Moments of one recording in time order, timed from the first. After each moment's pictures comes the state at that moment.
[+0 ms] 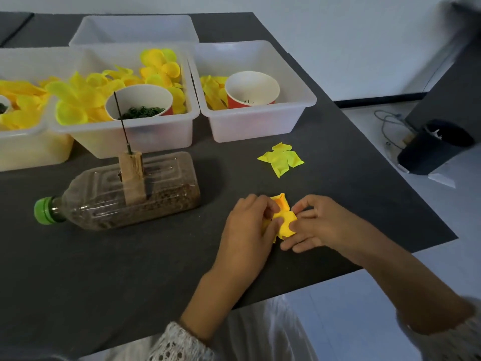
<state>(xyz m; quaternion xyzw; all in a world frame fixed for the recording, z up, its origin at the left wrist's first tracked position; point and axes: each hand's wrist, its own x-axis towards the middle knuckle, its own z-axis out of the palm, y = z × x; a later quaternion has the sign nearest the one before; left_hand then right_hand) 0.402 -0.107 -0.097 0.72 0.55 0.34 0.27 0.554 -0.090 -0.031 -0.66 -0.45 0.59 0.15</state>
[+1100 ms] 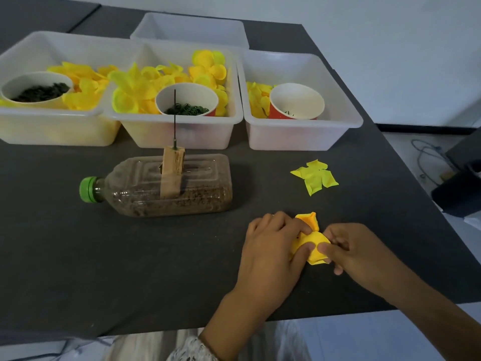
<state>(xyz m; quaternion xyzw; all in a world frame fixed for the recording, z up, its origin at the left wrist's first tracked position) 0.403 -0.124 -0.095 0.73 0.57 0.32 0.21 0.561 -0.089 -0.037 -0.65 -0.68 0.35 0.01</state>
